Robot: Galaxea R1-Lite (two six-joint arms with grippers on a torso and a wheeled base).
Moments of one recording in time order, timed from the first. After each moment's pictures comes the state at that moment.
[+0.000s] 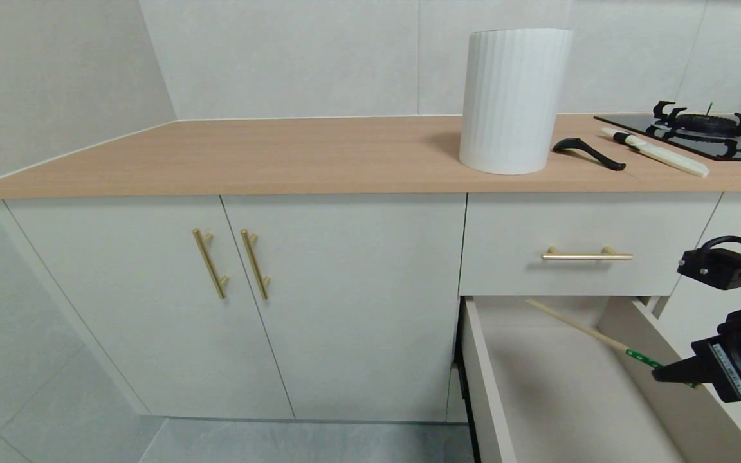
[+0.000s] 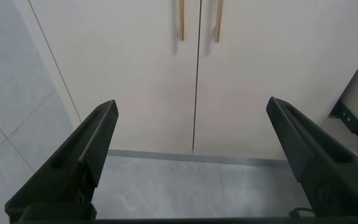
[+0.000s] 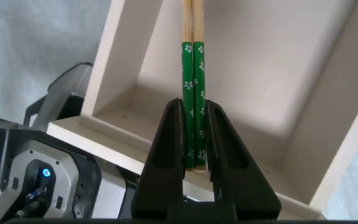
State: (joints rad) left arm 0.00 0.00 0.00 0.00 0.06 -0.01; right arm 0.18 1.42 -0.94 0.54 0.20 -0.06
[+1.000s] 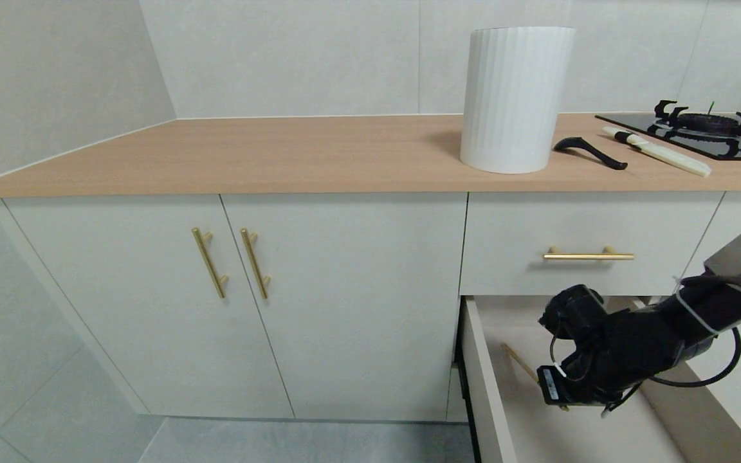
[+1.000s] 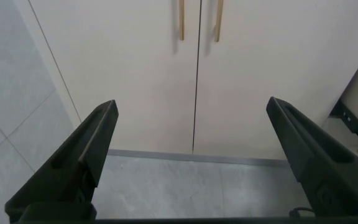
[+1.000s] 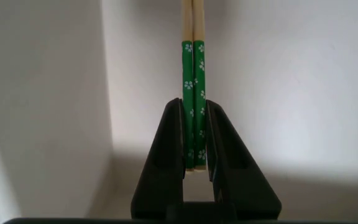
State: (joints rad) left arm 0.00 0.00 0.00 0.00 0.06 -0.01; right arm 0.33 2.11 -0.92 0.00 -0.04 0.32
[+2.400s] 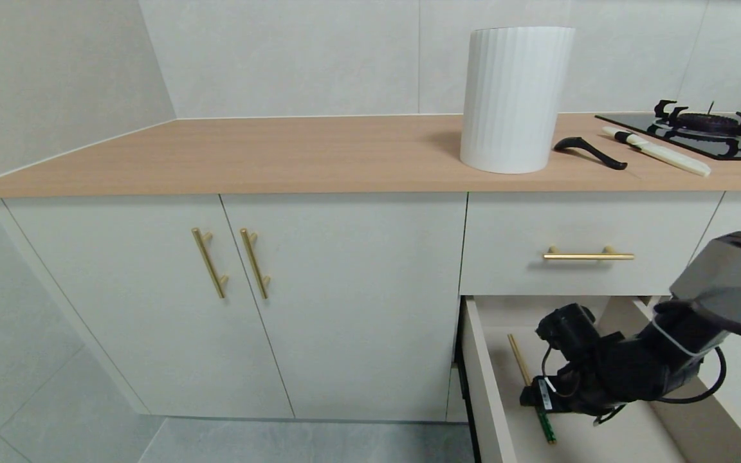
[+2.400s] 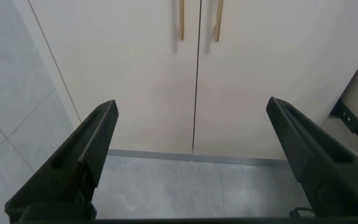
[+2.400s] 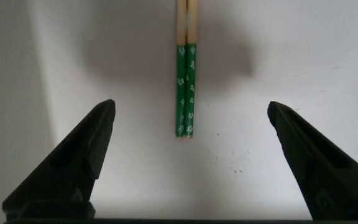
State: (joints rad) left arm 0.00 0.00 0.00 0.00 0.06 -0.01; right arm 0.36 2.17 -0.82 -0.25 -0.16 0.32
